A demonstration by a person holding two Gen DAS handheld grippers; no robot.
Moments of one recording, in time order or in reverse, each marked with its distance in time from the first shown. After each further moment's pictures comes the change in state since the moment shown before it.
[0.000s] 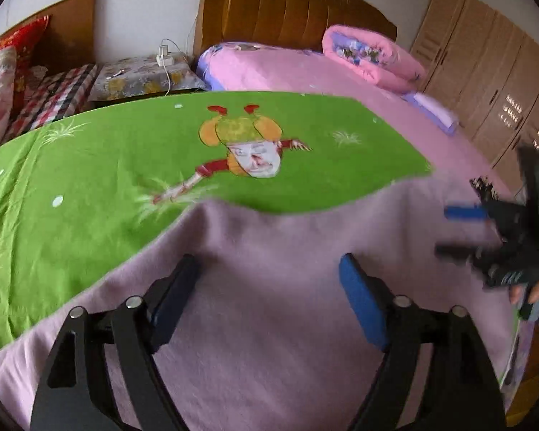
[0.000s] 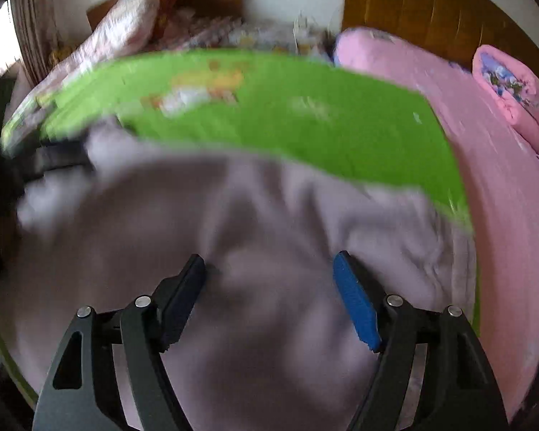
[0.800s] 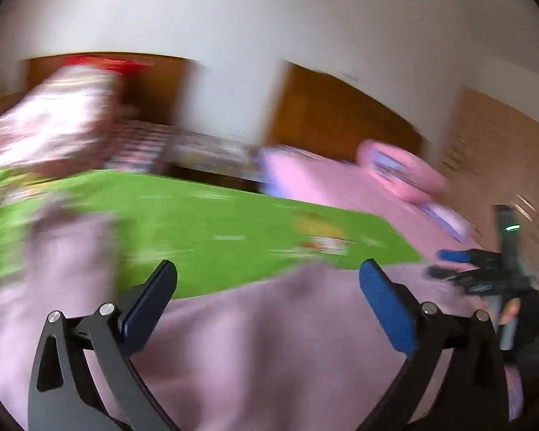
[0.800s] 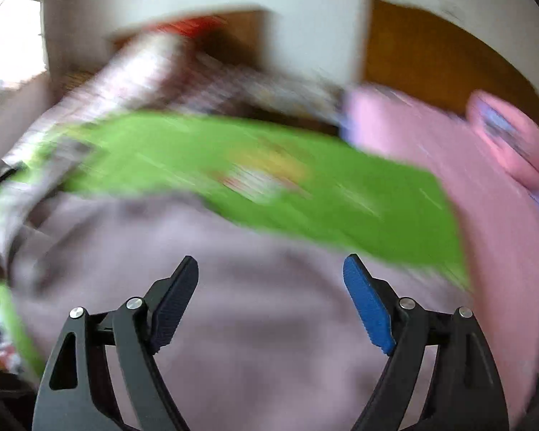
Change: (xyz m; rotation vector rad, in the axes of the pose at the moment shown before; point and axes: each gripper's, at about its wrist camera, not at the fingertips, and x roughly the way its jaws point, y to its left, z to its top) left arm -0.224 0.093 -0.106 -0.256 -0.449 0.175; right arm -0.068 0.120 0.064 -0.067 -0.236 0.079
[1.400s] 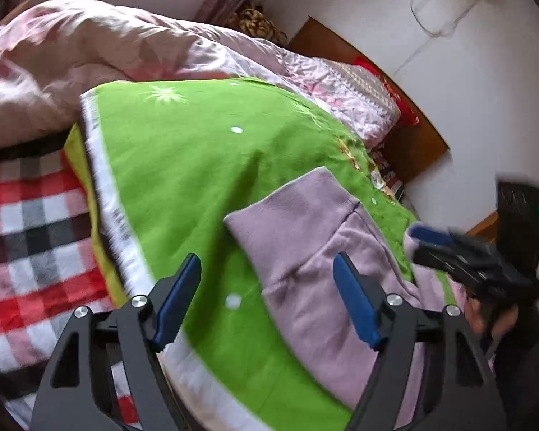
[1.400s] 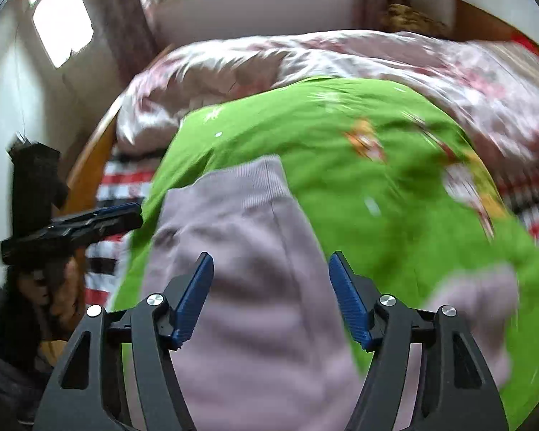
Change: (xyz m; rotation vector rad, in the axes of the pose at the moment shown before) left arm -0.176 0.298 -0.103 -0.738 -0.083 0.539; right arm 0.208 0.517 0.141 -0.845 0.276 0.785
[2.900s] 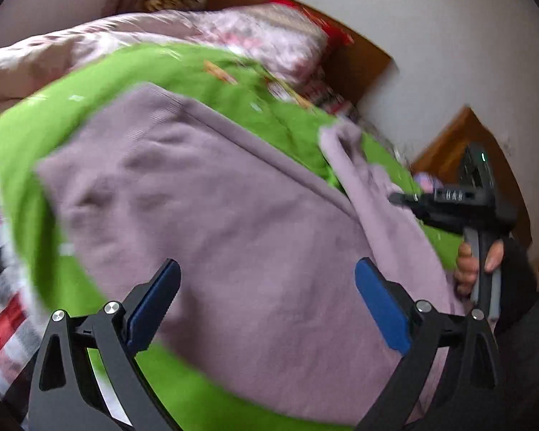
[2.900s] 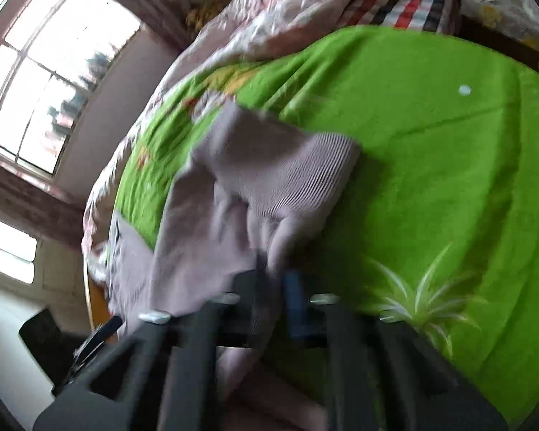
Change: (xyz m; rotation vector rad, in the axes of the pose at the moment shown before) left arm 0.016 -0.096 -0.054 0.286 0.136 -0.093; right arm -0.078 -0.149 -0.185 0.888 -0.196 -0.018
